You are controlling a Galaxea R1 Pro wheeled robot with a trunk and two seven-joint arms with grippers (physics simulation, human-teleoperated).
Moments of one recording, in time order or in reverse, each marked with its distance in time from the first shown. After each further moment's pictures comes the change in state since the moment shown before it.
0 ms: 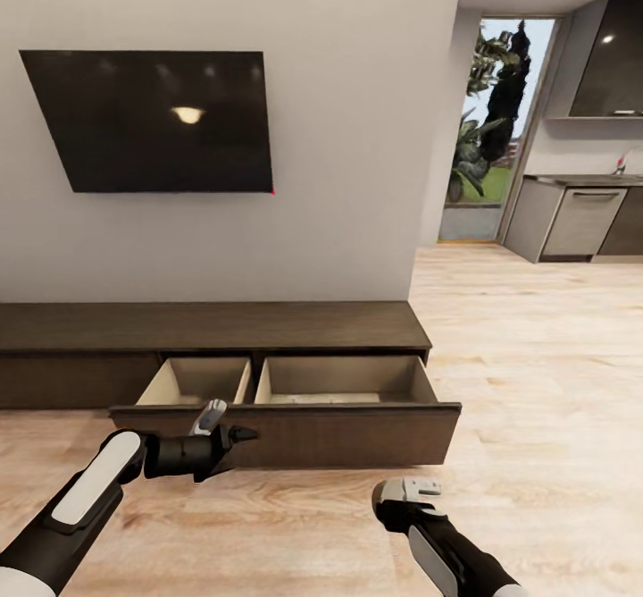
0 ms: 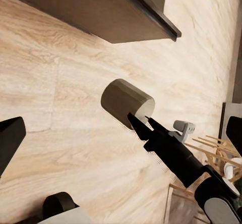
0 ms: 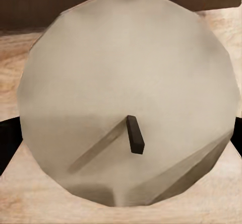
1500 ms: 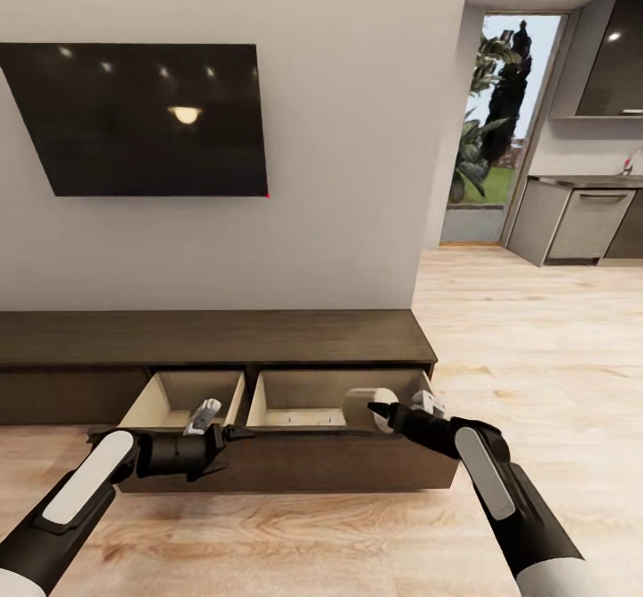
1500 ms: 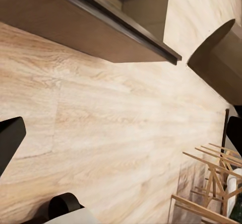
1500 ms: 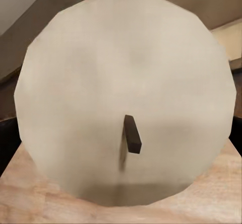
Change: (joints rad) left arm 0.000 0.028 0.000 -0.006 0.007 0.002 -0.001; right arm 0.015 -0.049 -0.435 -0.631 -0.171 0.531 0.289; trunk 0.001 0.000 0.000
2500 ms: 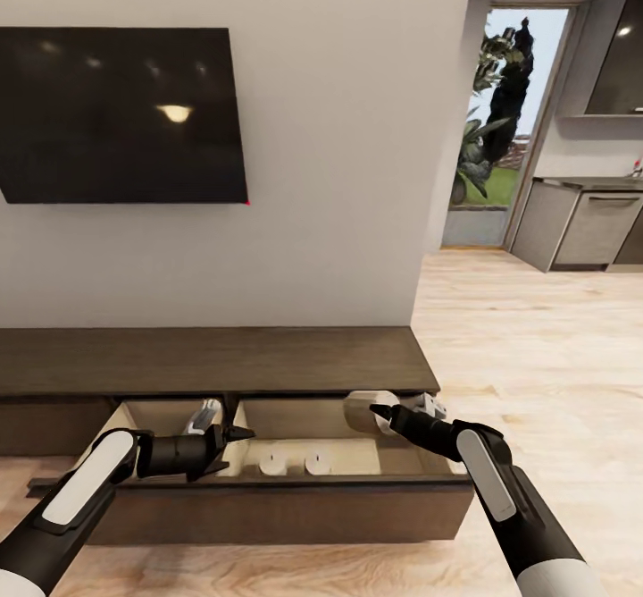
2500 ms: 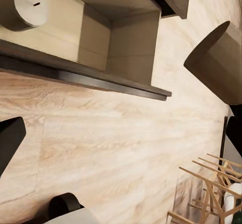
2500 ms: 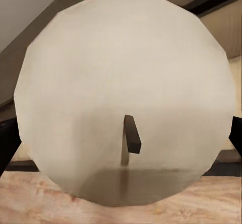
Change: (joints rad) left arm 0.002 0.000 0.000 -0.003 -0.001 0.000 0.000; right arm 0.002 0.001 -0.018 0.024 0.007 -0.005 0.018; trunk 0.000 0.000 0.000
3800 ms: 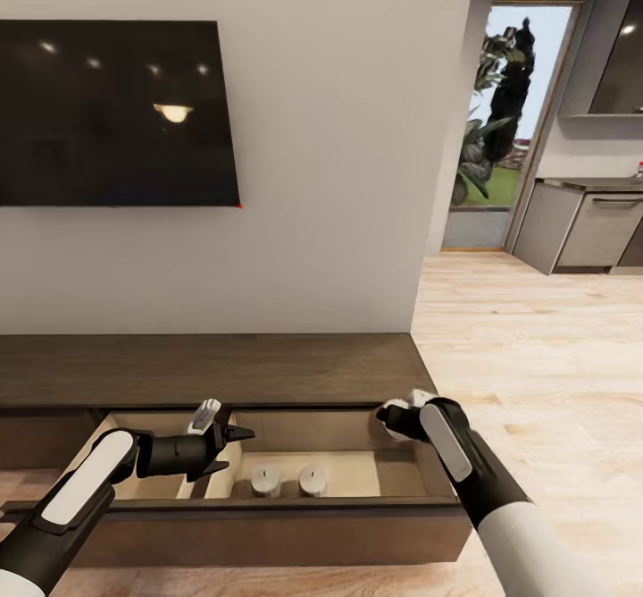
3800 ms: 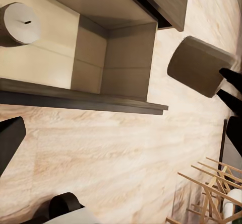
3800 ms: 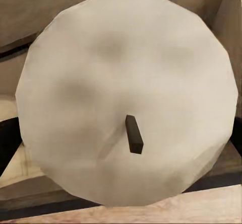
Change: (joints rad) left arm 0.000 0.001 0.001 0.002 0.001 0.001 0.000; right arm -0.159 0.055 0.133 0.180 0.012 -0.001 -0.510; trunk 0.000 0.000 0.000
